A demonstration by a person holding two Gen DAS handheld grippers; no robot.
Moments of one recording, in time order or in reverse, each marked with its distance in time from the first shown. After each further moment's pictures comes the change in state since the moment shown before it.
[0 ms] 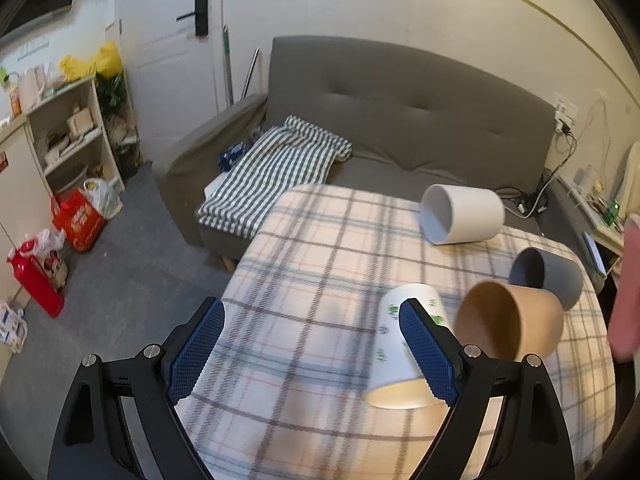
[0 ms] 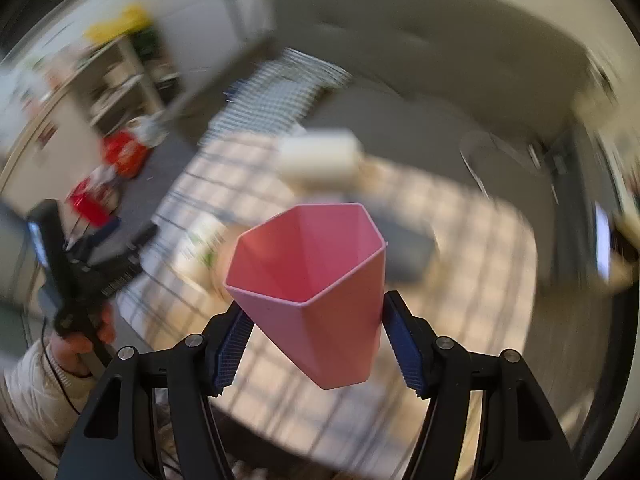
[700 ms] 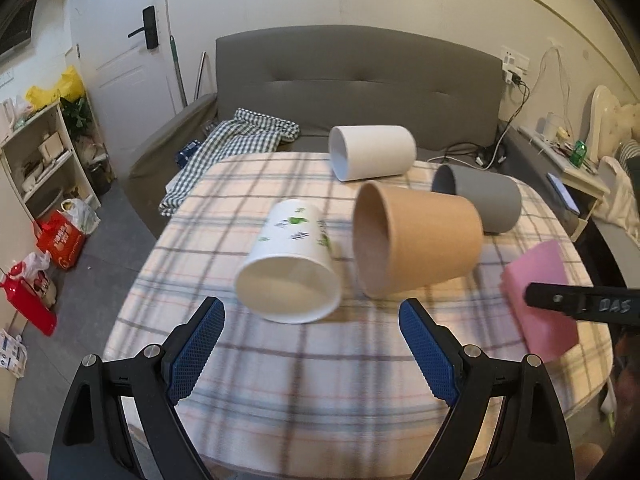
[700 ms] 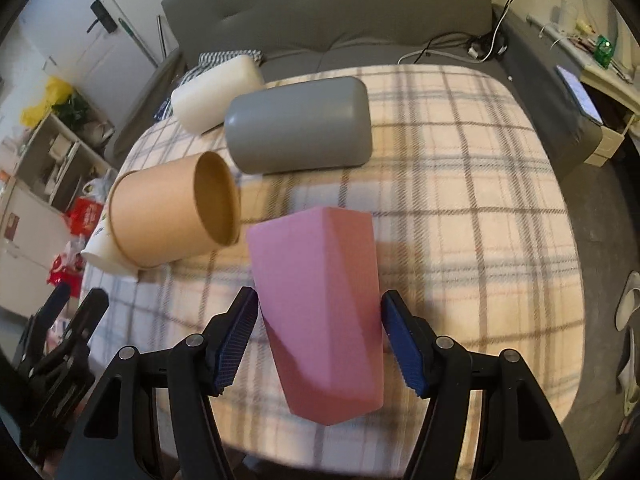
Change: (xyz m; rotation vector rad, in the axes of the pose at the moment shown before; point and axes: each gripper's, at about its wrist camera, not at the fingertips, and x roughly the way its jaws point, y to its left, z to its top) left arm -0.028 -0.081 -0.057 0.132 0.034 -0.067; right arm 0.086 -0.041 -0.079 0.322 -0.049 -0.026
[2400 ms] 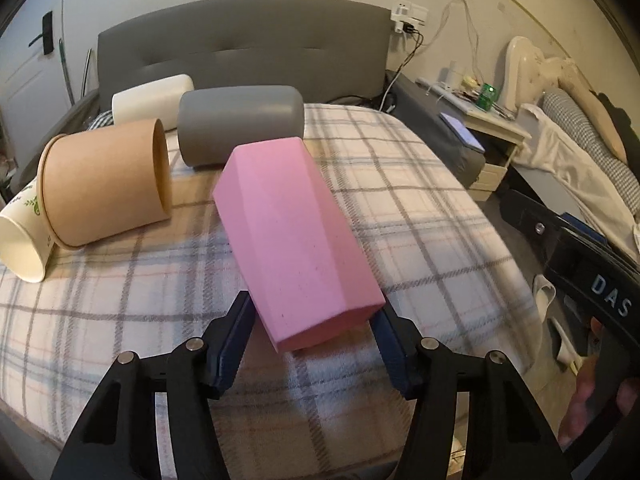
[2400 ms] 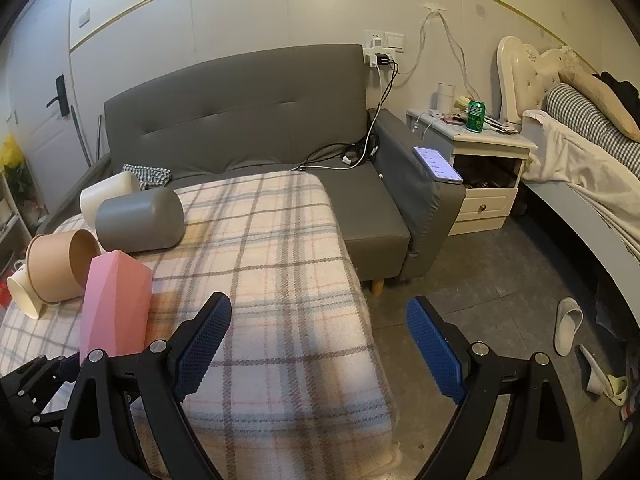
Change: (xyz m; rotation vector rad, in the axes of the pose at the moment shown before) left arm 0.017 -0.177 -0.043 0.147 0.084 -0.299; right arm -0.075 -0.122 -0.062 0.062 -0.493 -0.304
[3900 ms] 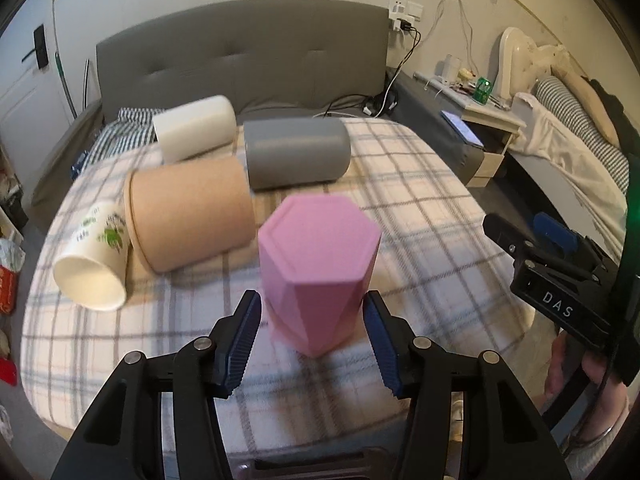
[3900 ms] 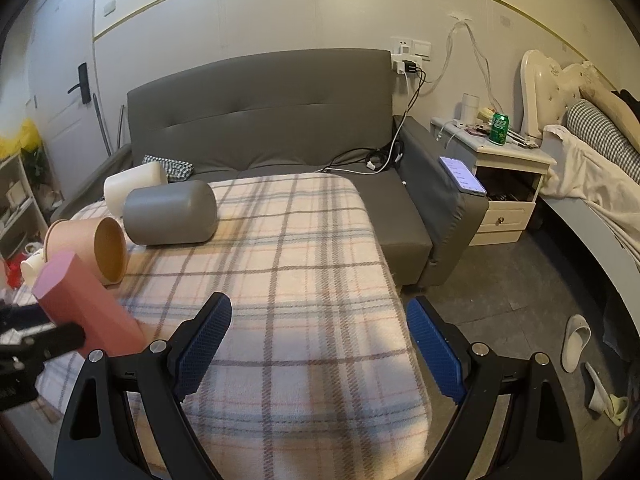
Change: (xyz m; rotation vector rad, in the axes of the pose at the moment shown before) left arm -0.048 0.052 0.022 0.052 0.049 -0.004; right arm -0.004 0.029 0.000 -0.064 -0.011 0.057
